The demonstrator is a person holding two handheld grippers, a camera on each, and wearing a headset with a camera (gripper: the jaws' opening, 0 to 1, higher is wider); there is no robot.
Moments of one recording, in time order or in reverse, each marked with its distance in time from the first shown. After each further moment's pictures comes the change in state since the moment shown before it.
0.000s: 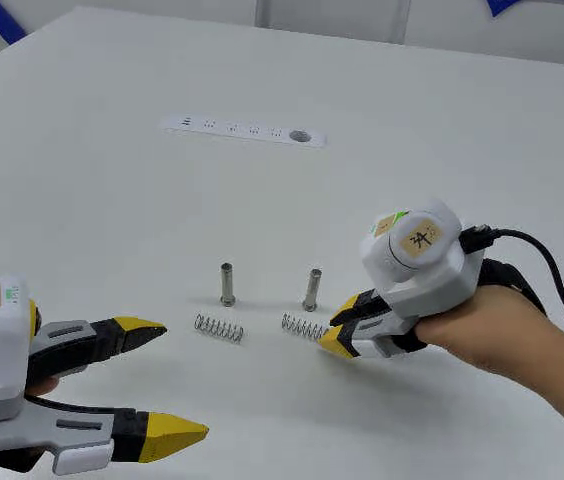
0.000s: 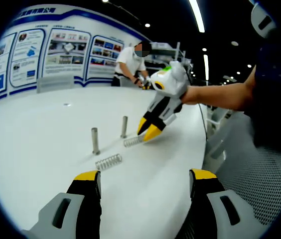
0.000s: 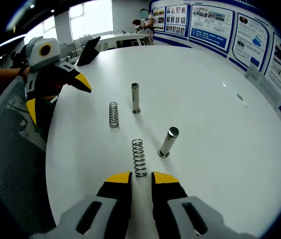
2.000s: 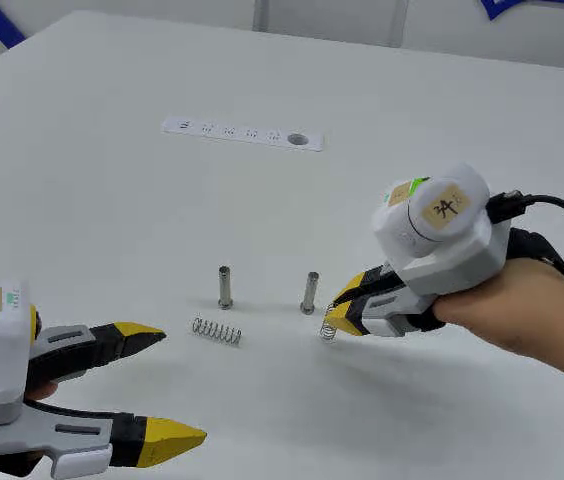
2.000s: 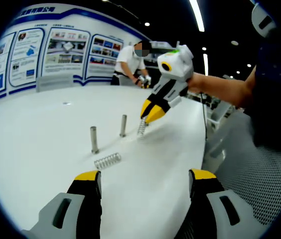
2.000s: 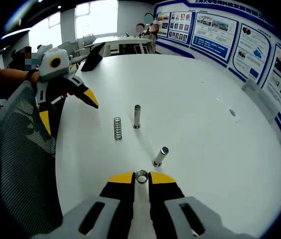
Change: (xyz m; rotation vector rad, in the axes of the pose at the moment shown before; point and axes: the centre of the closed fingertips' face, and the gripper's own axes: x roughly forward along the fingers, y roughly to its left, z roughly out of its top) left arm 0.001 -0.002 -0.001 0.001 0.009 -0.006; right arm -0.044 -0.001 0.032 -0.062 -0.033 -0.038
